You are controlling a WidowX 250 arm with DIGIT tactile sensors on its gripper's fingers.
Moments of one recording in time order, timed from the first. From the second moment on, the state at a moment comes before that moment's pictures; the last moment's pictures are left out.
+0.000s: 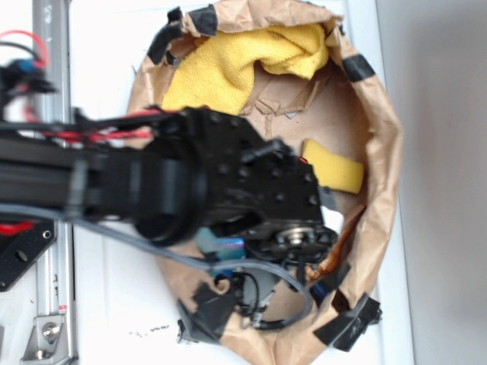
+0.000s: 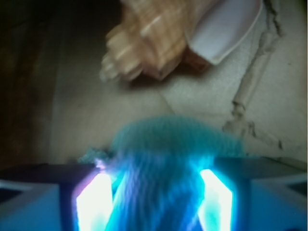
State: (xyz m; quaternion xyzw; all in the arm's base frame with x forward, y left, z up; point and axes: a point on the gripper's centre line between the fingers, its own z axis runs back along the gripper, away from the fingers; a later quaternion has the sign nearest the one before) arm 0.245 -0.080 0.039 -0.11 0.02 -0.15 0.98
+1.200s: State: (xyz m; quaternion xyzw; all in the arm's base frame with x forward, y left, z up) arm 0.262 -0.059 0.051 -0.15 0.01 -0.15 0.98
